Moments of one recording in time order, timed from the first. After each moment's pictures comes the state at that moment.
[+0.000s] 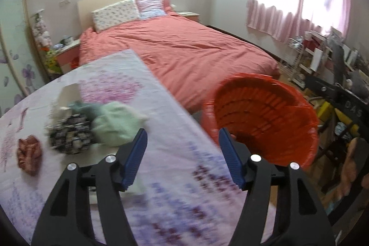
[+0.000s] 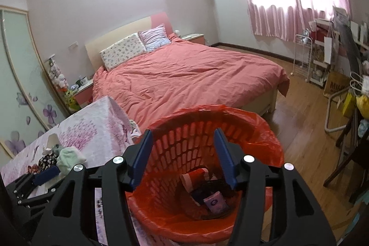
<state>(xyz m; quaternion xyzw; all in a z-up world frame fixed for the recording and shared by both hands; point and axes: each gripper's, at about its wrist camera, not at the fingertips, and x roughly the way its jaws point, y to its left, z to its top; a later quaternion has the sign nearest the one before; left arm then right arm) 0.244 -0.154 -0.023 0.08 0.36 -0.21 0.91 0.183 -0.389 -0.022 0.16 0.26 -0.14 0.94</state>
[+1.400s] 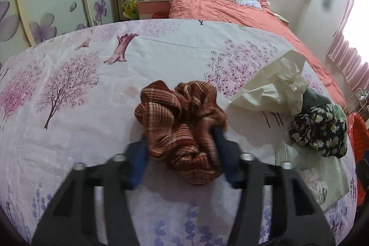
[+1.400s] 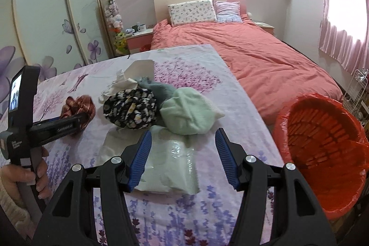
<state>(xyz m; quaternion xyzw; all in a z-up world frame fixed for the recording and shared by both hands) 0.340 0.105 -0.078 -0.04 0.43 0.01 0.90 0.236 -0.185 -0.049 0.04 0.34 0.03 0.94</state>
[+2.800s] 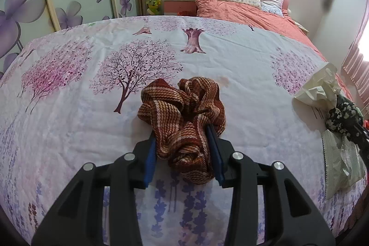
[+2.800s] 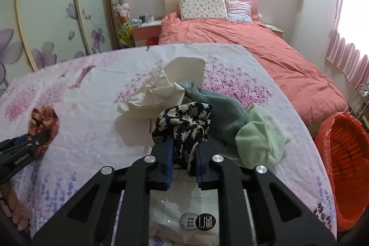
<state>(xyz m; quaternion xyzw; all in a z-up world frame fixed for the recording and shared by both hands) 0.305 0.196 -0.077 -0.06 0.43 0.07 0.90 0.281 -0.119 -0.060 0.01 0.34 0.05 0.94</state>
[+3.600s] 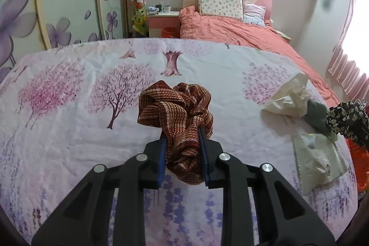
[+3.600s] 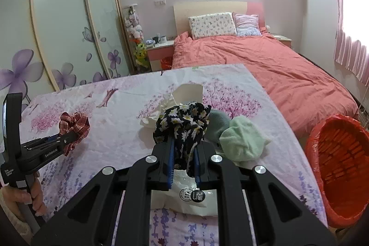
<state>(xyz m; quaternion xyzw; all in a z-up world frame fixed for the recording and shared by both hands) 0.284 0.181 -0.041 -0.05 0.38 0.02 0.92 0.242 -0.138 -0.024 0.04 0.29 0.09 0.95</state>
